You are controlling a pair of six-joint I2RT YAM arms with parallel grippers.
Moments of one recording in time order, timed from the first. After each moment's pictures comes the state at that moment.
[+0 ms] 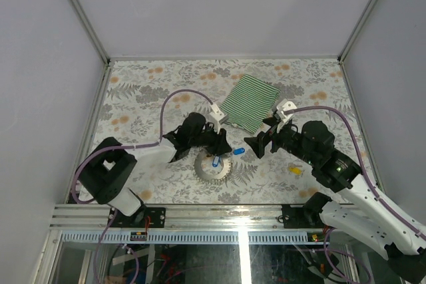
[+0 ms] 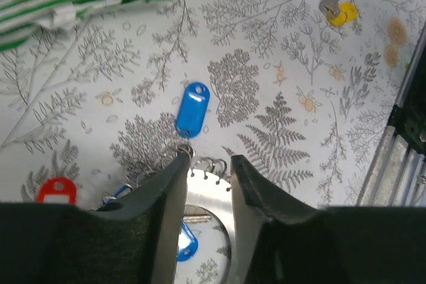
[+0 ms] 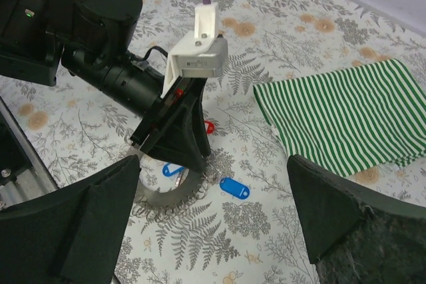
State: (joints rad) left arm -0.71 1.55 0.68 0.33 0.46 -0.23; right arm 0.73 0.70 0.77 -0.26 -0.11 0.04
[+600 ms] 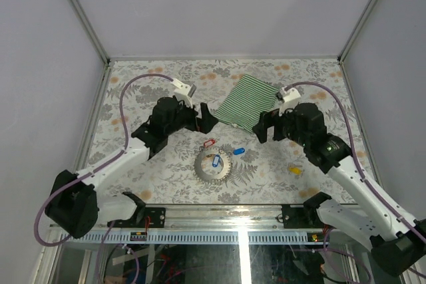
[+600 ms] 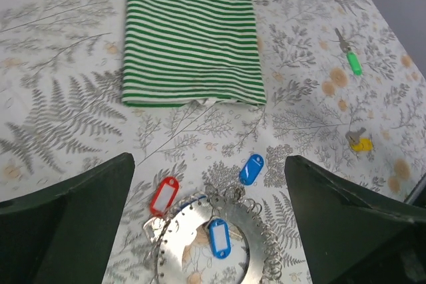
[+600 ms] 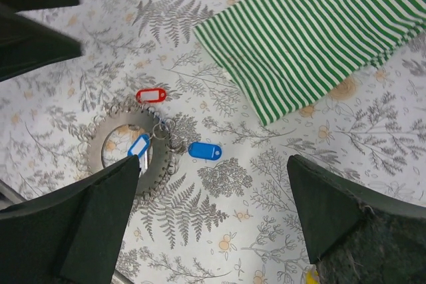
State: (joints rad) left arm -0.55 1.25 0.75 0.16 0.24 -0.35; right arm 0.58 0.88 0.85 -0.42 -0.04 0.18
